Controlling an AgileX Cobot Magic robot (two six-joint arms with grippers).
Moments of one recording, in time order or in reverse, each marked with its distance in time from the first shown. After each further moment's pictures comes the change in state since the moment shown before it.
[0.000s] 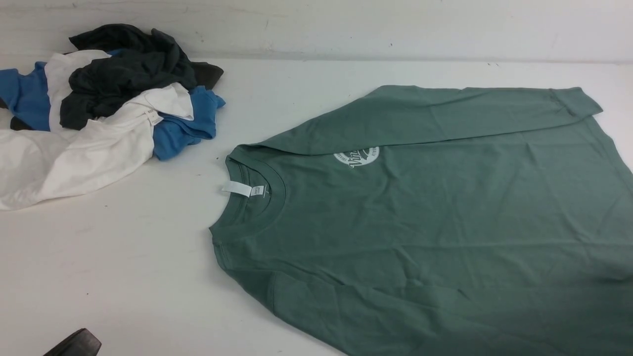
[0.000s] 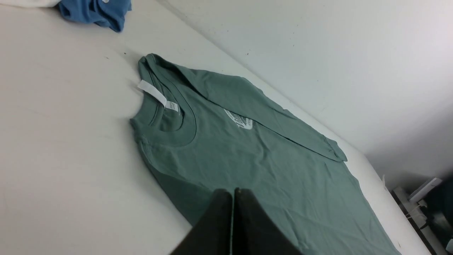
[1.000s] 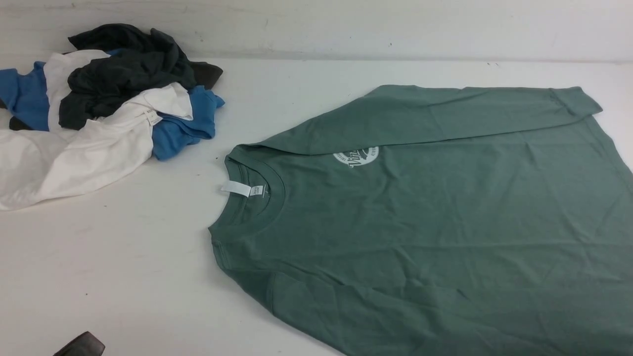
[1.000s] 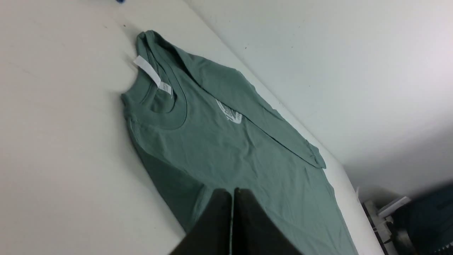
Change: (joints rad) right arm 0.004 -0.337 0.086 0.189 0.076 0.014; left arm 0.000 0.000 0.000 0.011 0.016 -0.168
